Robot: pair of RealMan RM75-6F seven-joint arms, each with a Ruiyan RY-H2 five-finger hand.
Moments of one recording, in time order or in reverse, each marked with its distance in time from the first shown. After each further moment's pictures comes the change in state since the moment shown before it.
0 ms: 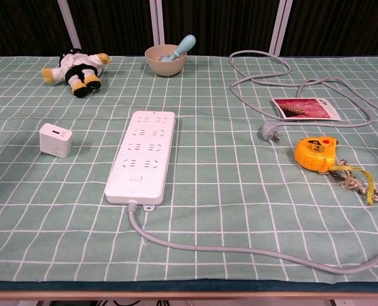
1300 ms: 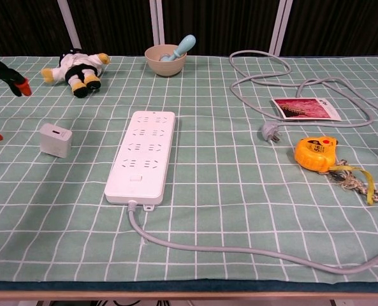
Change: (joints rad) left arm -0.365 -0.067 -0.124 -0.292 -0.598 -0.321 0.742; right arm -0.003 0.019 0.003 -0.017 0.019 -0.009 0.059
